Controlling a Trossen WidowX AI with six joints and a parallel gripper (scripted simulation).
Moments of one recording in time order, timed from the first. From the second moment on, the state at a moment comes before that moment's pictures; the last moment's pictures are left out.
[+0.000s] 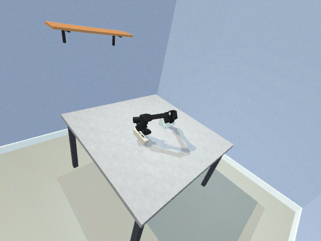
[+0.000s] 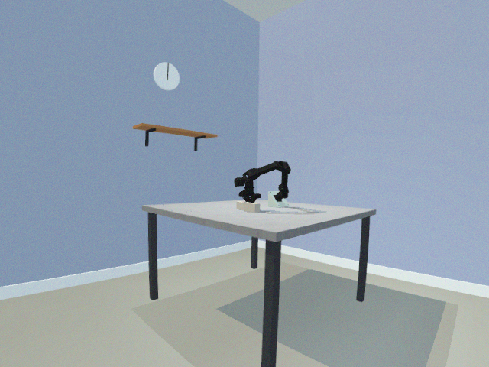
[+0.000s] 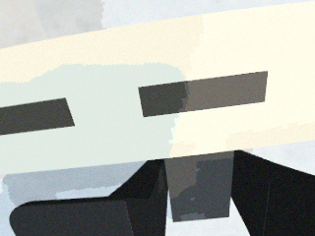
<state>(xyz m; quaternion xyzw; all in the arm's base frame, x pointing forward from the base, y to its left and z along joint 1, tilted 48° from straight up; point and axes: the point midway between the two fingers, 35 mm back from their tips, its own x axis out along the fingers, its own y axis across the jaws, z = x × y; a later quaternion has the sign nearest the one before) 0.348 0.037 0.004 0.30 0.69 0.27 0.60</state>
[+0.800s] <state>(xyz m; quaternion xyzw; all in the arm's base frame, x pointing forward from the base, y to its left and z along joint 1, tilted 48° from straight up) 0.348 0.037 0.004 0.30 0.69 0.27 0.59</state>
